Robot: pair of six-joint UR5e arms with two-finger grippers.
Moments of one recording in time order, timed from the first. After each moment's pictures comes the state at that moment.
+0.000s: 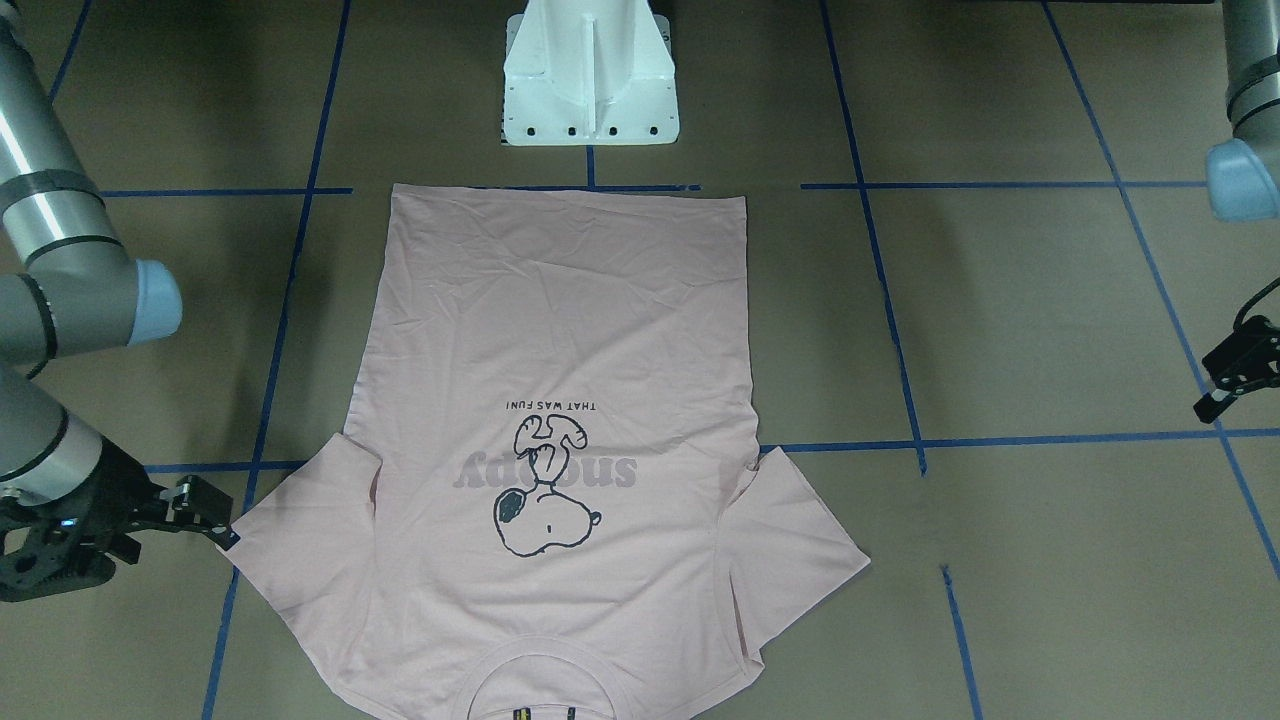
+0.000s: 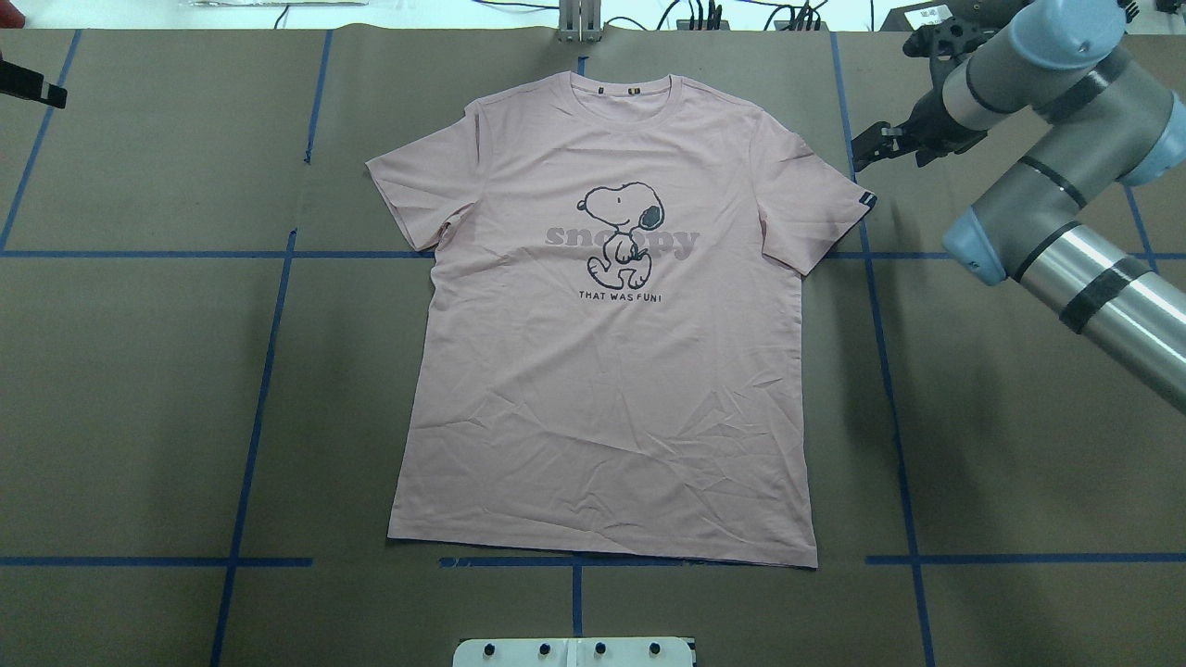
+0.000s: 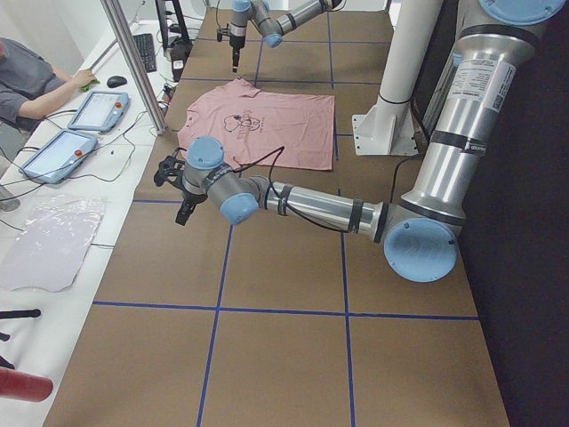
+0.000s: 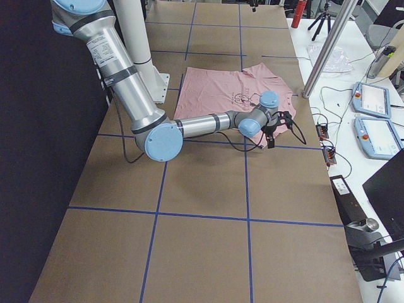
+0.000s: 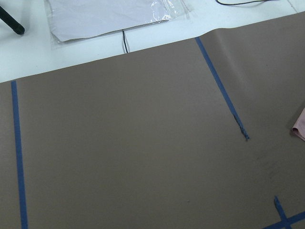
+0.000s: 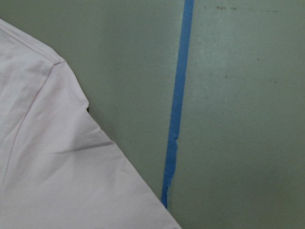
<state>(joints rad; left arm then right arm) -1.32 -1.85 -1.48 -2.23 -2.26 -0.53 1.00 -1.04 1.18 -0.96 2.07 0.78</state>
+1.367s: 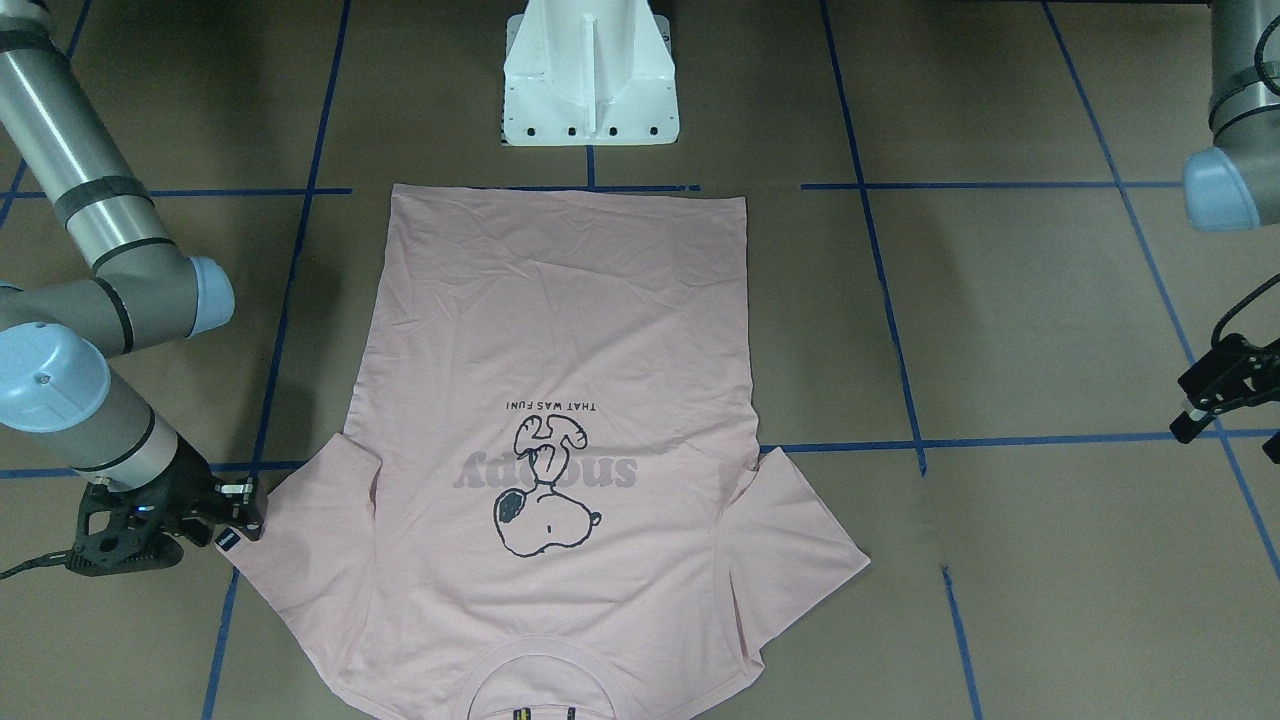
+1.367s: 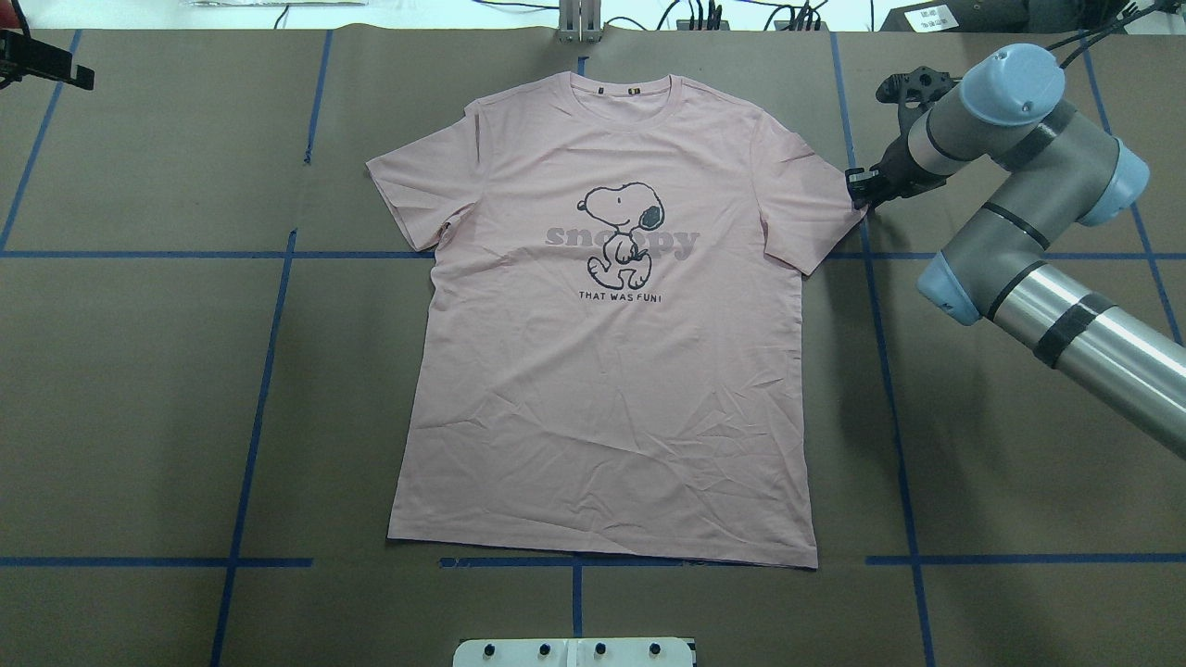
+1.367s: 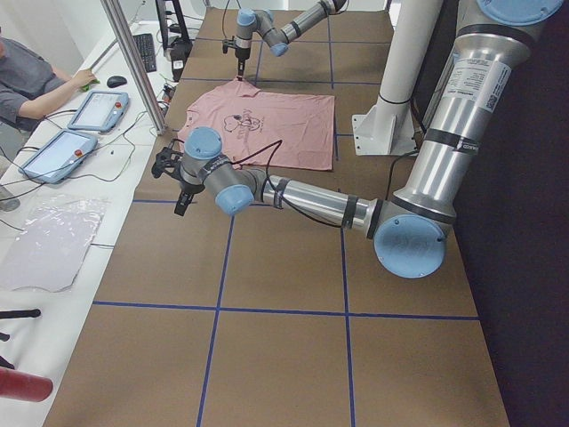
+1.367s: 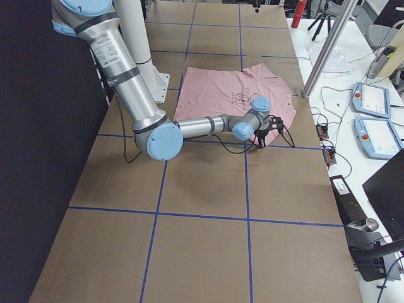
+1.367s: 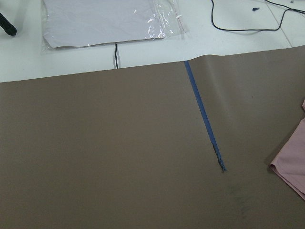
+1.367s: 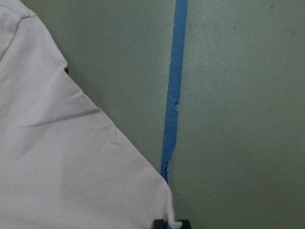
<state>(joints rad) -1.31 -1.87 -1.48 -2.24 -2.25 -0.59 0.95 -1.05 1.15 -0.95 2.04 0.82</state>
